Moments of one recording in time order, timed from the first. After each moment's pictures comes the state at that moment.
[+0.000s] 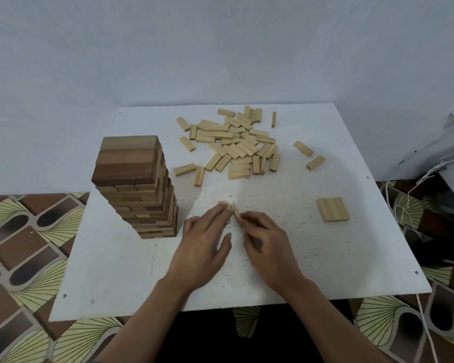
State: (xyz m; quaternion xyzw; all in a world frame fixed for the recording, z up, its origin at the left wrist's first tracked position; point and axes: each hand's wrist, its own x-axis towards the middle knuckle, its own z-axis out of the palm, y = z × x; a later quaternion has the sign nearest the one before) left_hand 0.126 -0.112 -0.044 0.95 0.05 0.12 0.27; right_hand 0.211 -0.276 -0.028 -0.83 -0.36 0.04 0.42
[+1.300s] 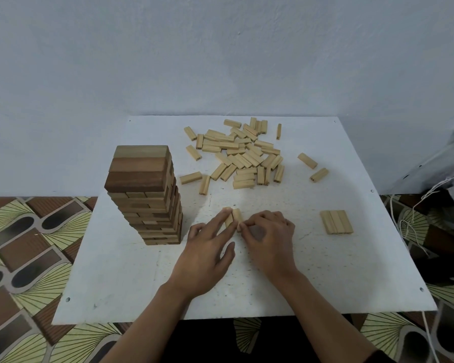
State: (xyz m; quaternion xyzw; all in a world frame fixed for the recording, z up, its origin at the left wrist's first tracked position) left_hand 0.129 -0.108 -0.044 0.96 0.04 0.08 0.25; right_hand 0.235 -0.250 -0.038 -0.89 -0.26 -0.05 0.36
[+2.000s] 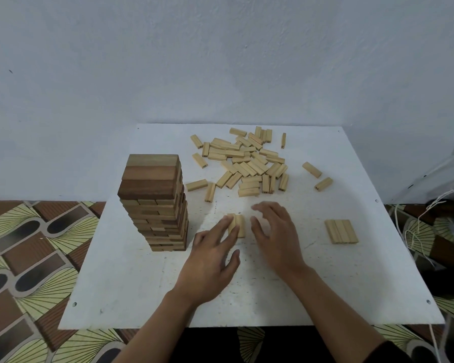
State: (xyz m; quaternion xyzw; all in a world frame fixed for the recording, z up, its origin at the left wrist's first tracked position) left_hand 0.128 -0.111 -0.045 0.97 0.07 0.09 0.23; right_hand 0.256 -0.247 -0.025 -0.87 -0.32 -0.04 0.38
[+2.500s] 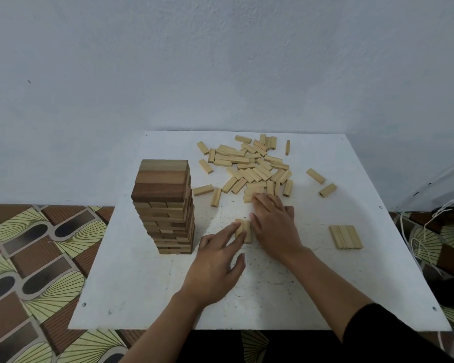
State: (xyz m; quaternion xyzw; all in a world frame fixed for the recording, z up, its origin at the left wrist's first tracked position) left_hand 0.131 -0.109 -0.048 0.96 0.07 0.11 0.24; right_hand 0.289 -0.225 -0.028 -0.92 -0.38 -0.01 0.14
